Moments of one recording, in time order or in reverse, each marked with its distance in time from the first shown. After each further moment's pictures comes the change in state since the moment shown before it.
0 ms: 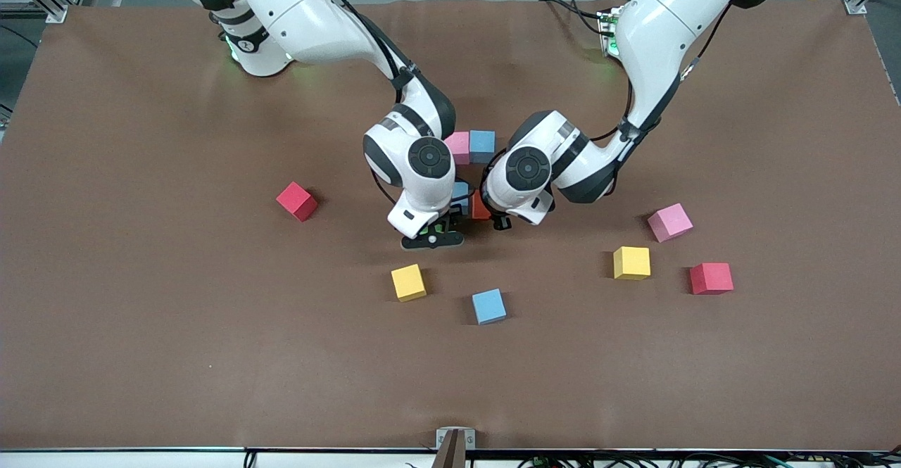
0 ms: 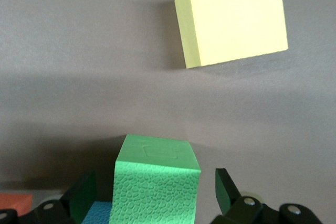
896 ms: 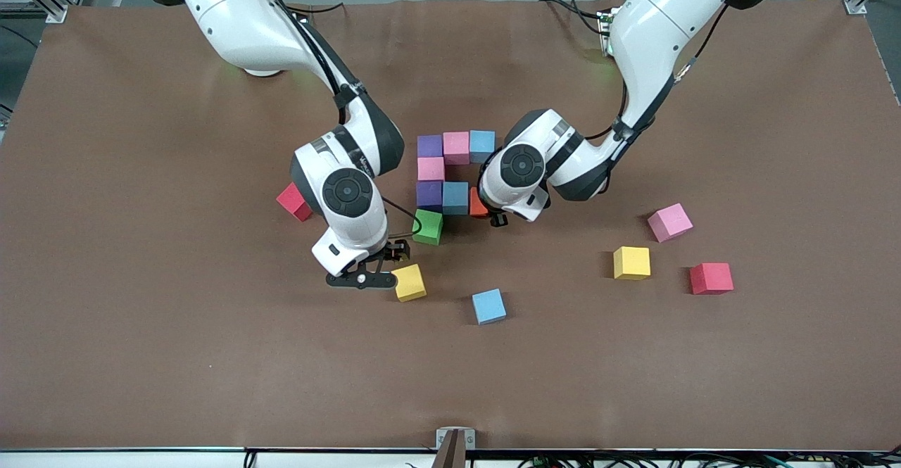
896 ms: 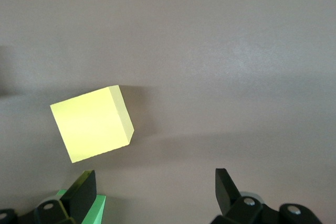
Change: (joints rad) left arm -0.015 0.007 0.002 -0.017 0.001 0.016 -0.002; right arm -0.181 -0.078 -0.010 0.043 0.000 -0.096 -0.083
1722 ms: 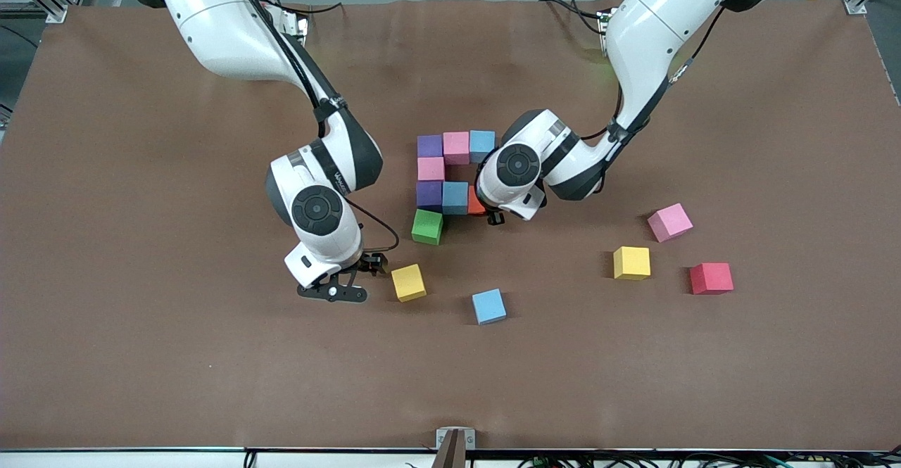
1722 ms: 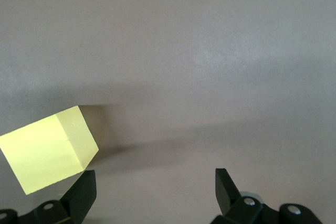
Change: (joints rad) left arm -0.010 0.013 0.004 -0.004 0.000 0.018 0.000; right arm -0.057 0.001 0.001 -0.014 0.000 0.001 0.050
